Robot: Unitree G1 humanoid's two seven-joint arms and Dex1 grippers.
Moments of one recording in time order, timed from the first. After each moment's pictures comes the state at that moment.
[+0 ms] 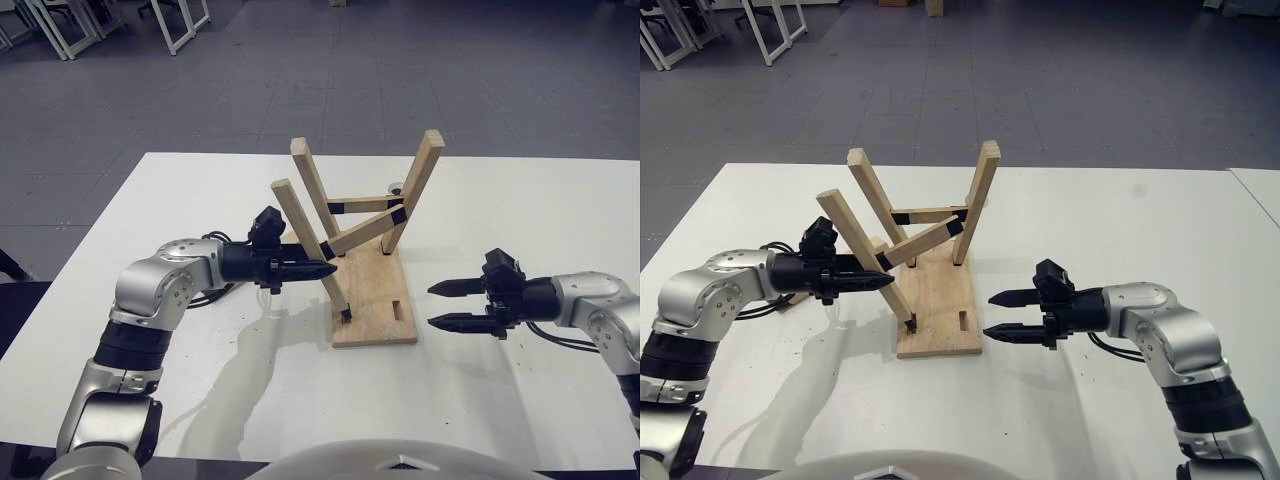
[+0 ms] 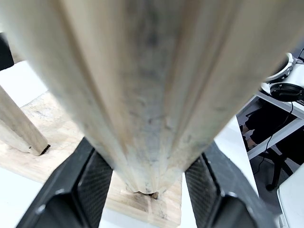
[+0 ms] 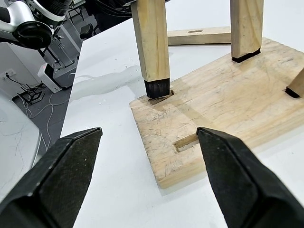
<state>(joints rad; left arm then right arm) -0.37 0.66 -0.12 -0.04 -0.67 0.74 -1.11 -0.16 -0.81 0.07 -0.20 0.61 0.67 1.26</state>
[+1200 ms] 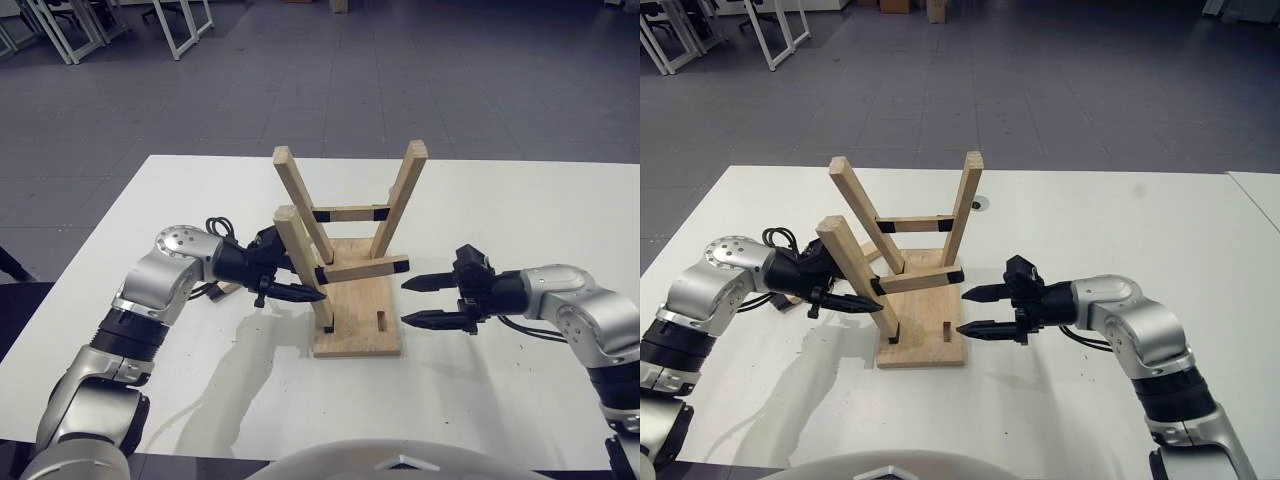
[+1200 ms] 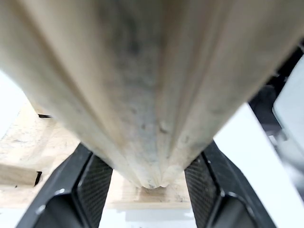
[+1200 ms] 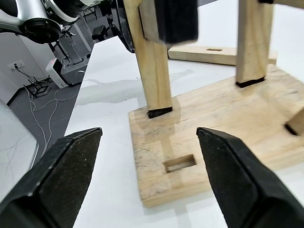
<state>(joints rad) -0.40 0.74 -0.28 0.04 -0.47 0.32 -1.35 -0.23 -0.71 0.17 -0.23 0.58 0.67 1.21</state>
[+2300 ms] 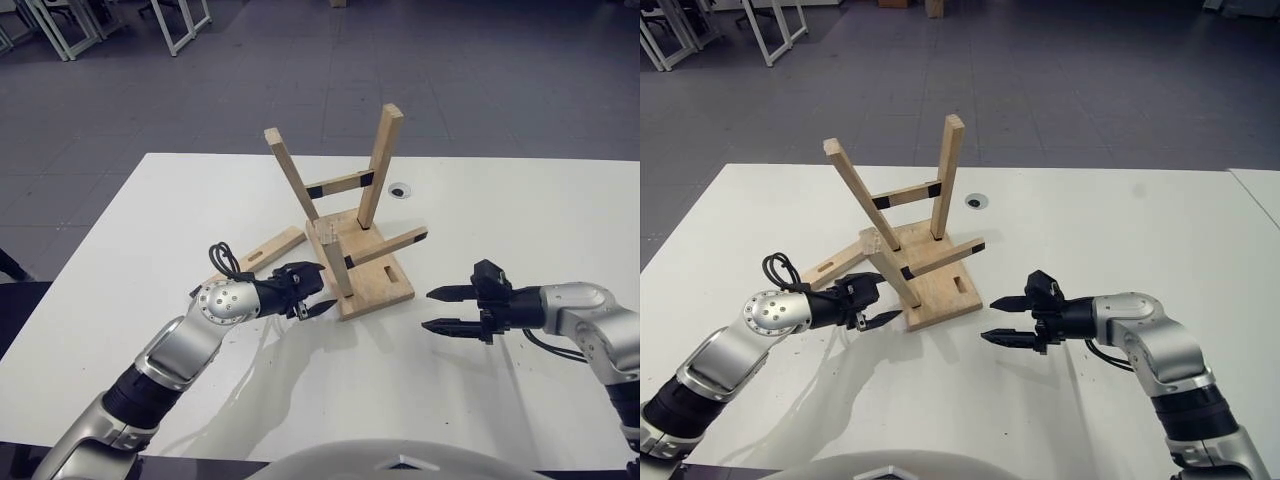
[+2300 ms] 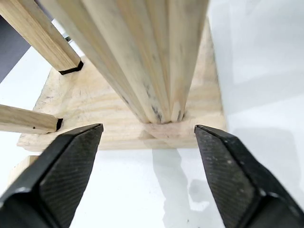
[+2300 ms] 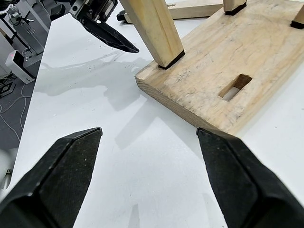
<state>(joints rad) -0.16 0.72 -0.37 -0.36 -0.16 0.46 -0.69 -0.12 -0.77 0.12 -0.19 0.51 0.61 1.17</state>
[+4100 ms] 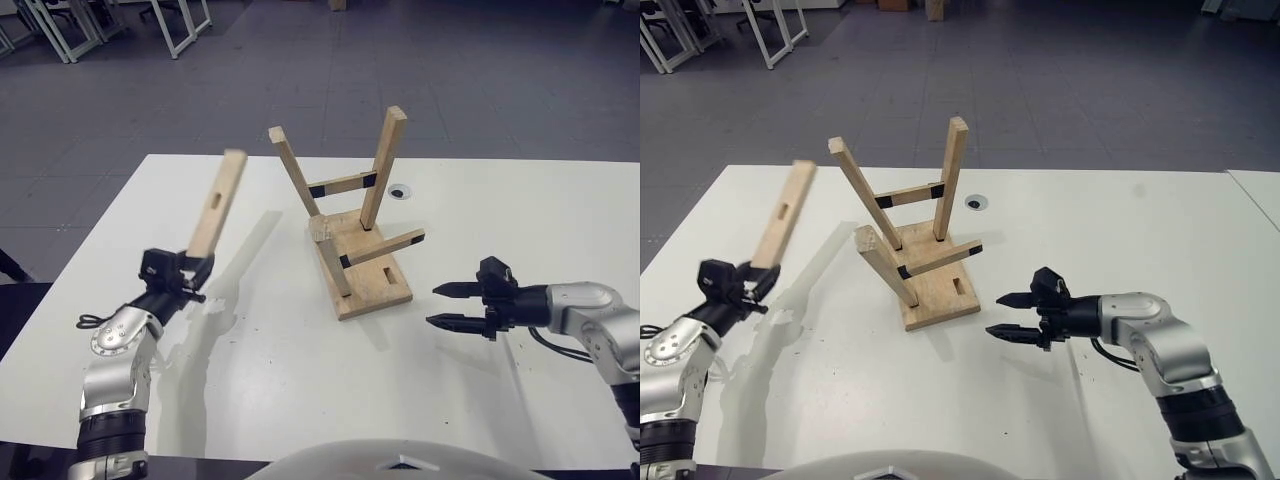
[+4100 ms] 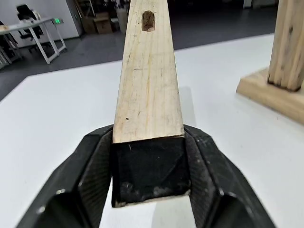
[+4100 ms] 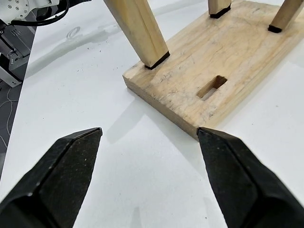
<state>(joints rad) 0.02 0.49 0.33 0.00 -0.38 0.16 -0.47 -0.15 -0.76 0.05 -0.17 0.57 0.66 1.11</state>
